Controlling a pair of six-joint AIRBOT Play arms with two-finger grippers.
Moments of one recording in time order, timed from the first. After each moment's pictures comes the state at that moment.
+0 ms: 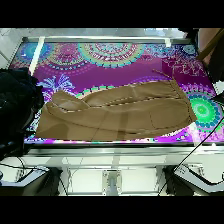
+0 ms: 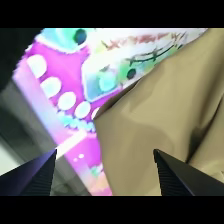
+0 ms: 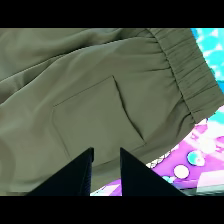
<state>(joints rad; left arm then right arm) 1.18 -1.11 0.47 0.85 -1.13 -1.17 -0.82 -1.15 1.34 -1.03 1.55 1.21</state>
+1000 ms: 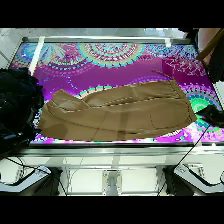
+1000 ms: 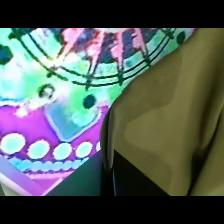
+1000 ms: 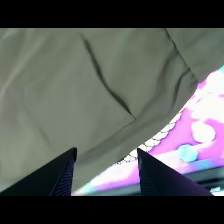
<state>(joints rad) 0.94 -1.13 0.46 0.79 -0.93 -1.19 -0.89 -1.12 0.91 -1.01 1.33 1.17</state>
